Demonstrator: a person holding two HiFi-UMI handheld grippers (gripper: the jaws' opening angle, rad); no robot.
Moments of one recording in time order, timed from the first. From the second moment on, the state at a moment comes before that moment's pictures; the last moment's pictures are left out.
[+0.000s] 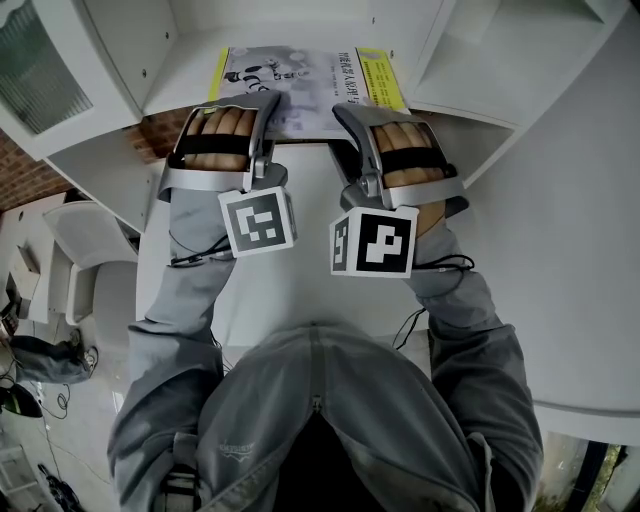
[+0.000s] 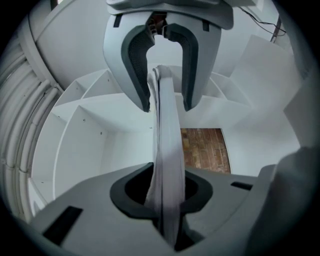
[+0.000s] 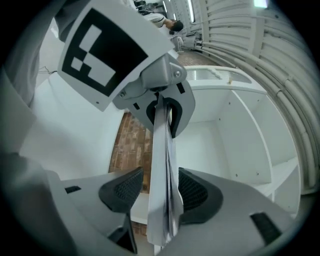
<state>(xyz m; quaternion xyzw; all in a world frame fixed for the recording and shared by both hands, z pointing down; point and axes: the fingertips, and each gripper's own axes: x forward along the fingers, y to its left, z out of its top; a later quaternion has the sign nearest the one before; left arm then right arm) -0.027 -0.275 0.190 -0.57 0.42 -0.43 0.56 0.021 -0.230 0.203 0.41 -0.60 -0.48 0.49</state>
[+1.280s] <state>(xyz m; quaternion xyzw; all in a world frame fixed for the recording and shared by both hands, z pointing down) -0.029 -0.250 0.183 -0.57 0.43 -0.42 0.56 0.039 -0.255 0.184 0.49 -0.54 -0.50 0.47</state>
